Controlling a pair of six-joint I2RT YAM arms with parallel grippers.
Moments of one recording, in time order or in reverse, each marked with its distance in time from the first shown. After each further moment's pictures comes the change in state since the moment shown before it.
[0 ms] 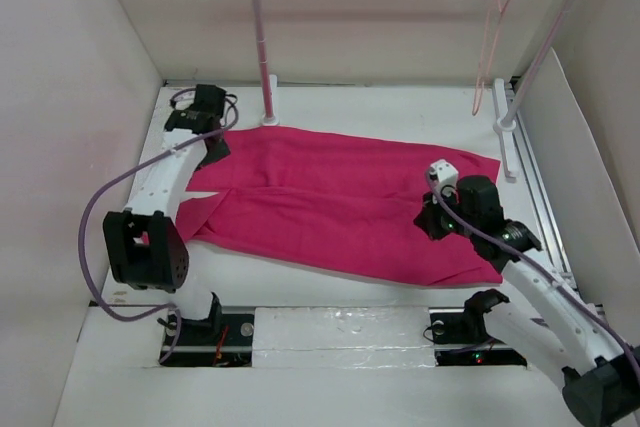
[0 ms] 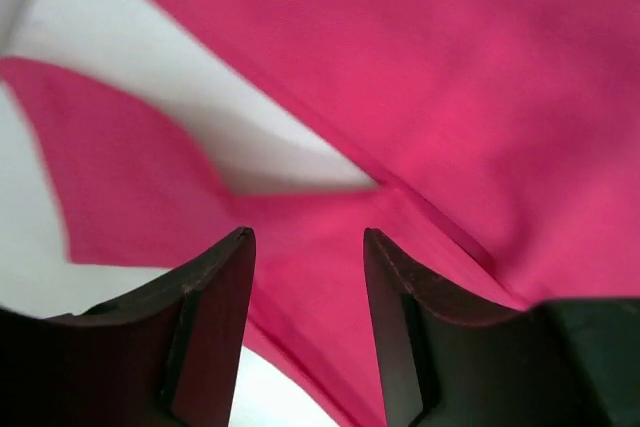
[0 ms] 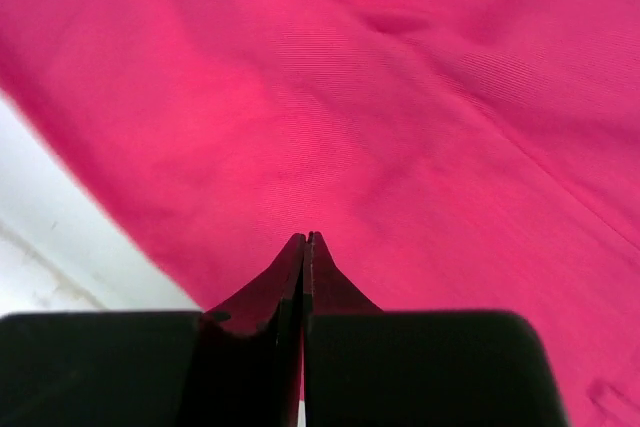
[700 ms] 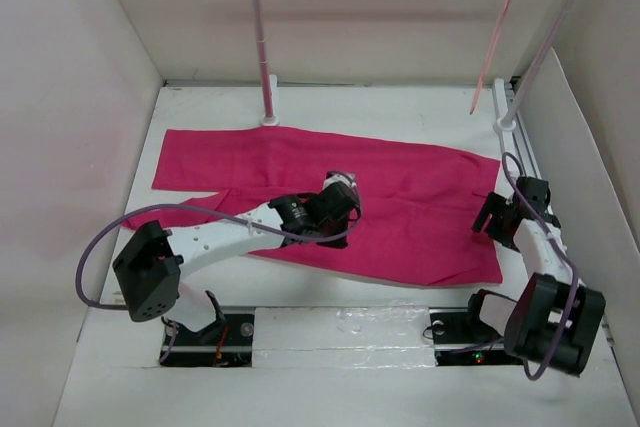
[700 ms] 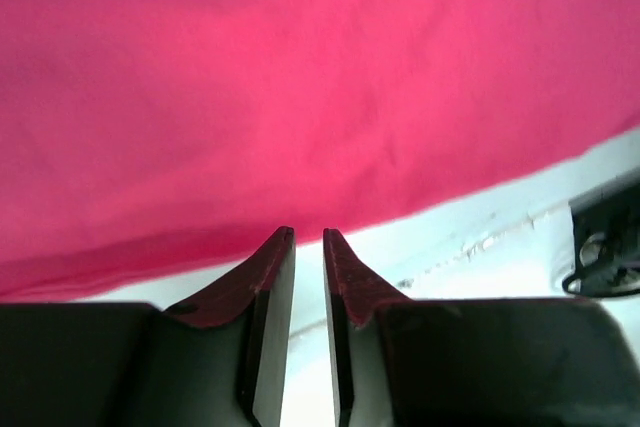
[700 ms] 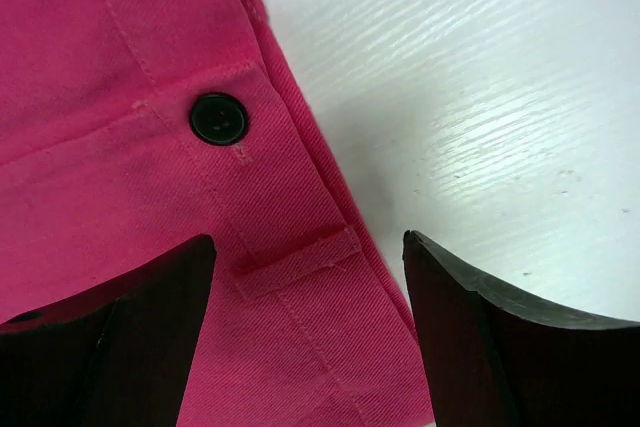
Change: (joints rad) left arm -0.971 -0.146 -0.369 0.374 0.323 -0.150; right arm -0.758 0.273 -0.070 -0.007 0.268 0.146
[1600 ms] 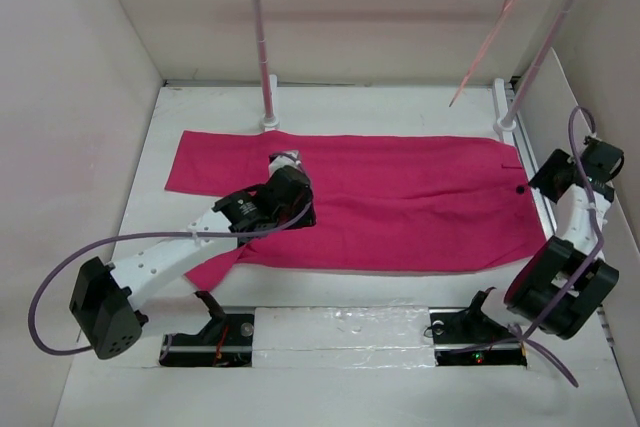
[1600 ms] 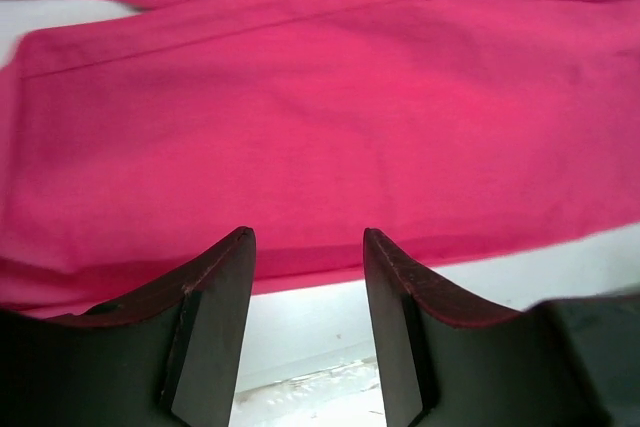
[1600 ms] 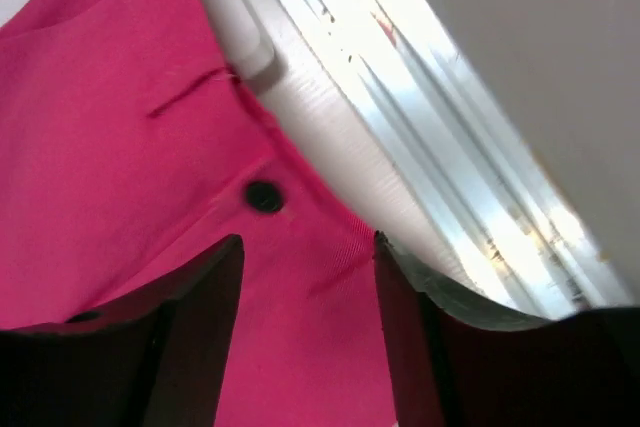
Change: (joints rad) left arm 0.161 -0.262 -0.109 -0.026 -0.108 -0.035; right arm -0.299 0.215 0.363 0.056 -0.174 -0.036
